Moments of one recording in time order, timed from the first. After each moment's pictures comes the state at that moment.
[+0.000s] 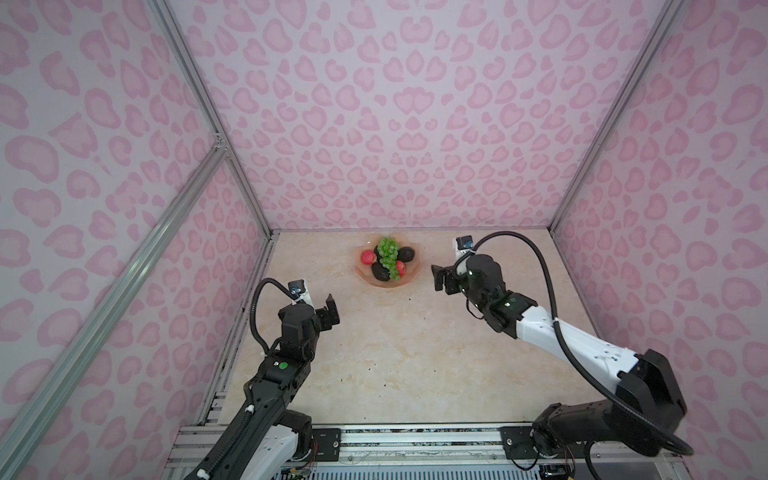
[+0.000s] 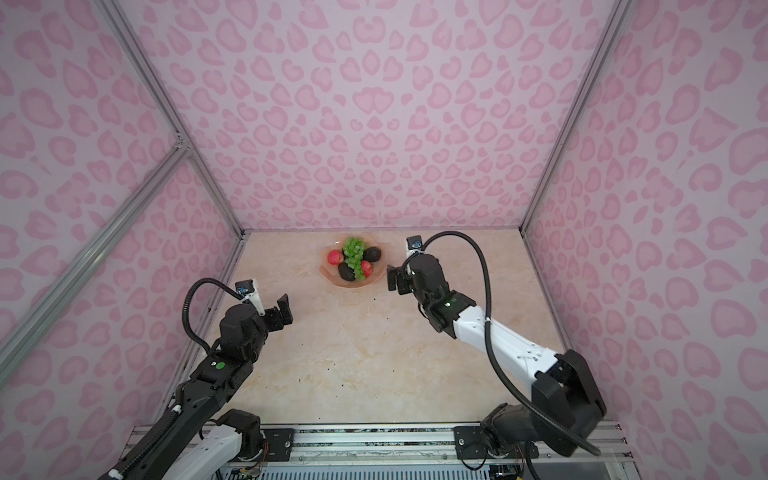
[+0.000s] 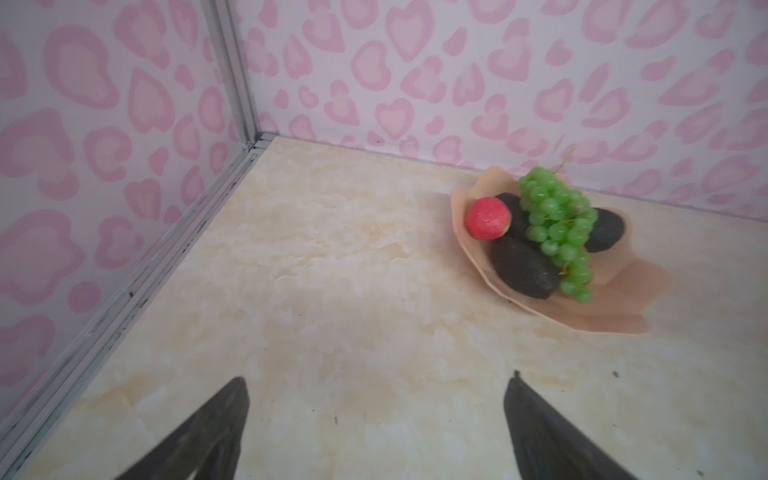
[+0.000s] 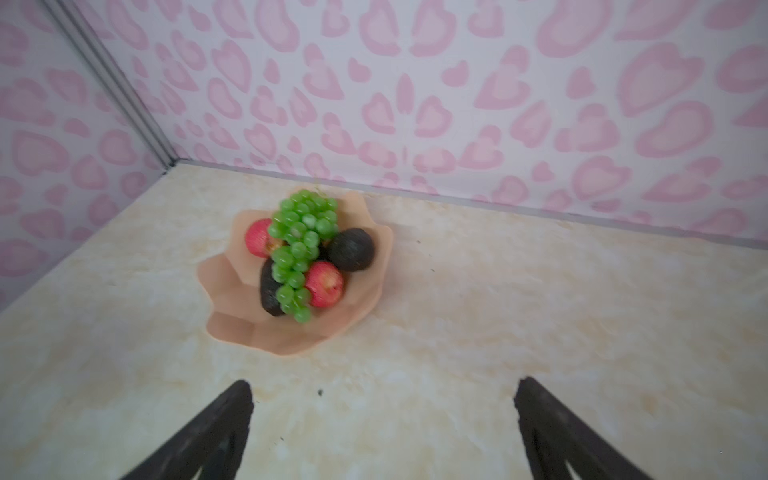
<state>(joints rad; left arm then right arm) -0.27 0.79 0.42 0.00 -0.40 -0.24 0.59 1.29 0.87 0.01 0.32 0.21</state>
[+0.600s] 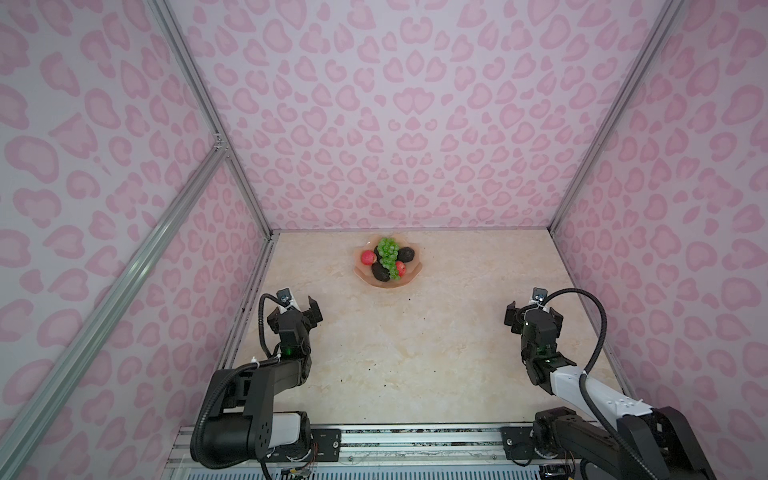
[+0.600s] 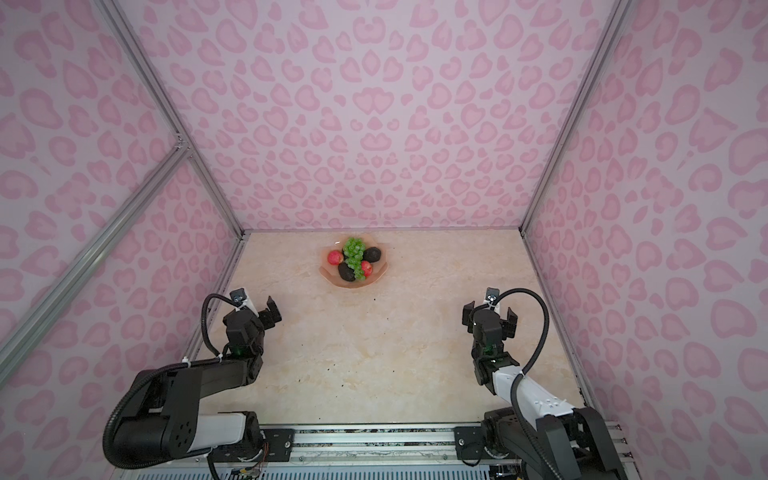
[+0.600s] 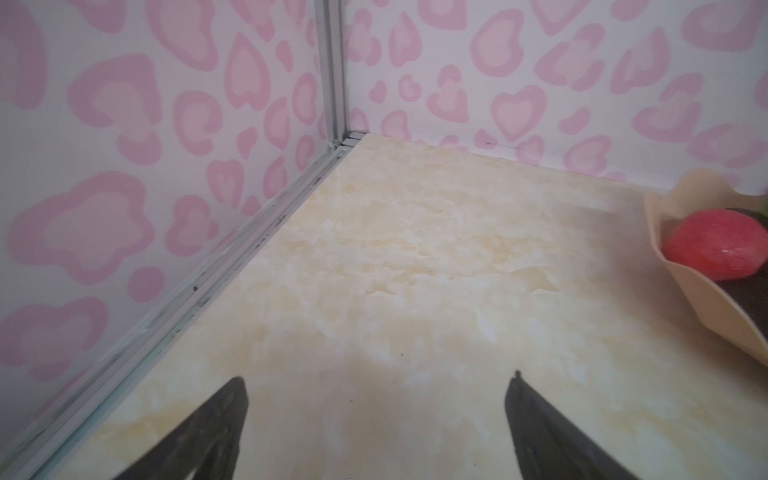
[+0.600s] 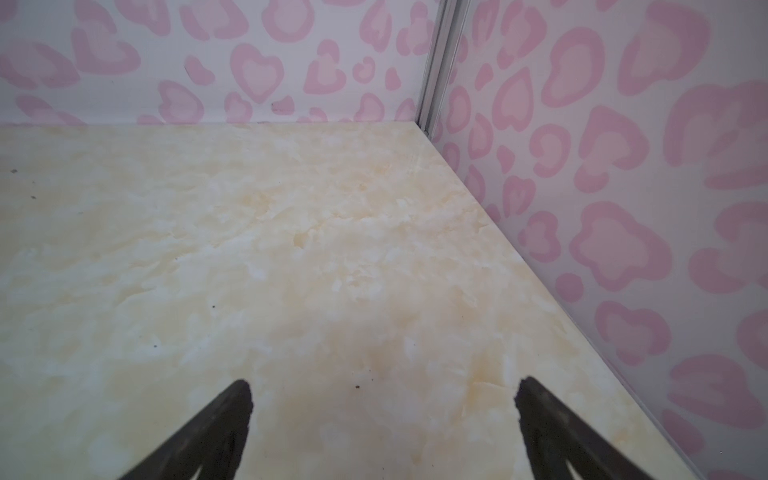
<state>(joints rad) 0.00 1.41 0.24 0.87 -0.28 -0.13 0.17 1.14 0.25 0.48 0.52 0.06</state>
